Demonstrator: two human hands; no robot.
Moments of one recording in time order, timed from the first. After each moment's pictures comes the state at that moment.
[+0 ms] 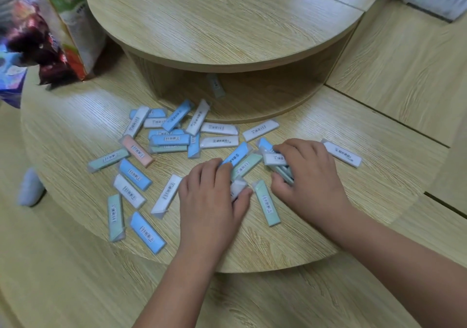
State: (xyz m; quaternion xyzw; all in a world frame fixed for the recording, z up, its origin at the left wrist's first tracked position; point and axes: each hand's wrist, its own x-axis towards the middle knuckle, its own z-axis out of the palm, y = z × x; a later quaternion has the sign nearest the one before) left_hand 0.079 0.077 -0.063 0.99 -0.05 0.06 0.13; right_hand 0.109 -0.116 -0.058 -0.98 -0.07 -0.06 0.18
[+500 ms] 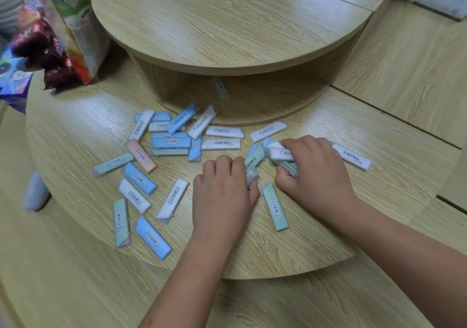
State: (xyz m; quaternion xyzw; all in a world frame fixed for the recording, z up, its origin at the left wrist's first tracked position) left_hand 0.103 0.064 -0.058 0.99 -0.07 0.08 0.06; right_hand 0.126 -0.111 -0.051 -0.99 -0.05 -0.04 0.16
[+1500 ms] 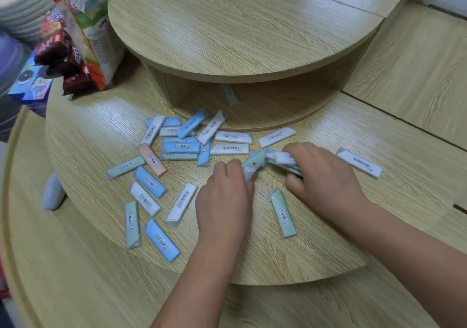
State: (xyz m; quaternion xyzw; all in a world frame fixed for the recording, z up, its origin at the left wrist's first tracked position) left_hand 0.106 0.064 -0.048 0.99 0.02 0.07 0.11; right_hand 0.133 -0.114 -0.045 -0.98 -0.13 -0.02 0.16
